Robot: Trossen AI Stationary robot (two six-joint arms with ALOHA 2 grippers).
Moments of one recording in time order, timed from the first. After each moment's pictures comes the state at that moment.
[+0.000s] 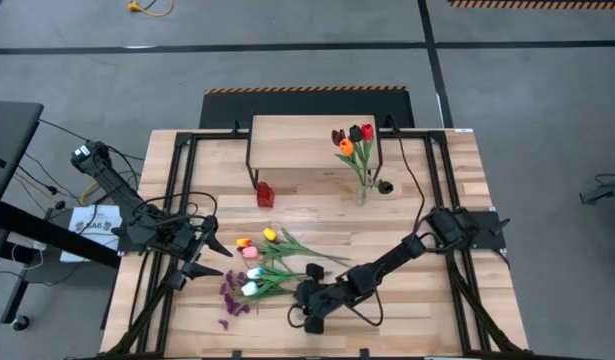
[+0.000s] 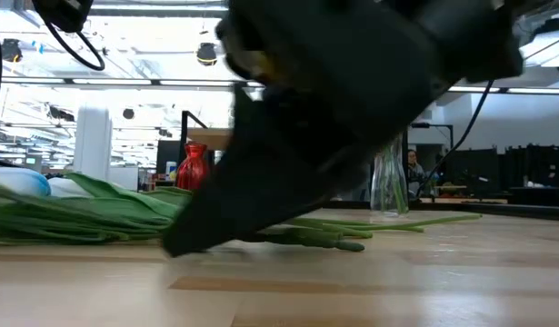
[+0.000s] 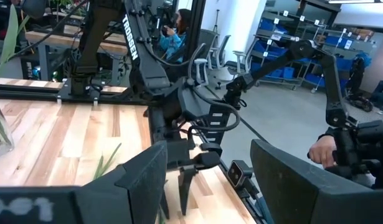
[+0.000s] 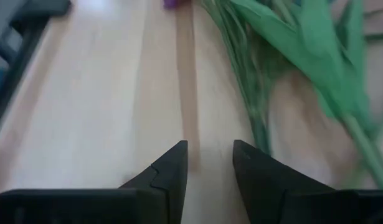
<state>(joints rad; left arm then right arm) -0.78 0.57 0.33 0.24 -0.42 -0.22 0.50 2.24 1.32 0.18 0.26 0.42</state>
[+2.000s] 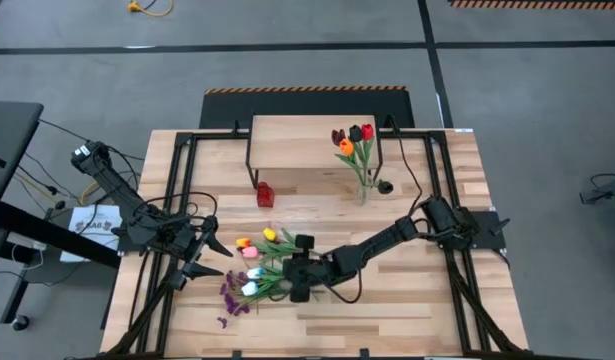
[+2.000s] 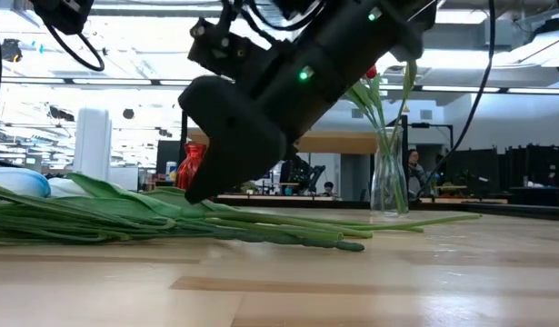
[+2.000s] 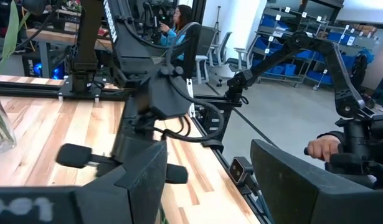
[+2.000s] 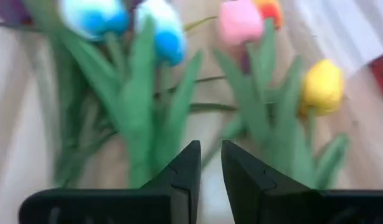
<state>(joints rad) -0.78 0.57 0.33 0.22 -0.42 -0.23 0.36 2.21 1.46 -0.08 0.44 0.15</state>
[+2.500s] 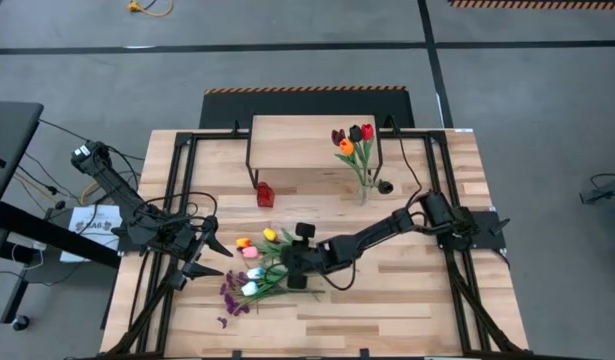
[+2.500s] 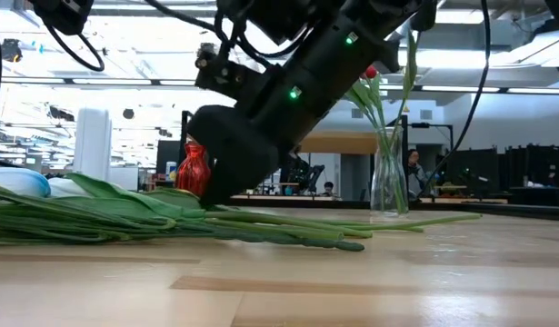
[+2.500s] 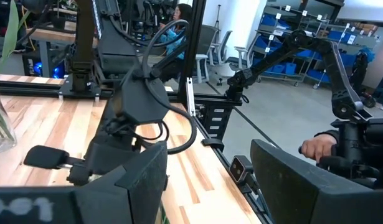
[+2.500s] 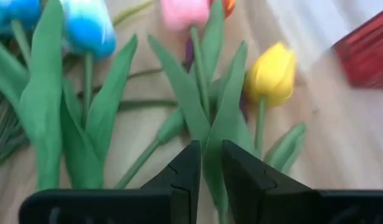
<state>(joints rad) -0.78 0.57 0.33 0.21 -0.42 -0.23 0.29 2.21 1.46 -0.14 0.42 0.16</state>
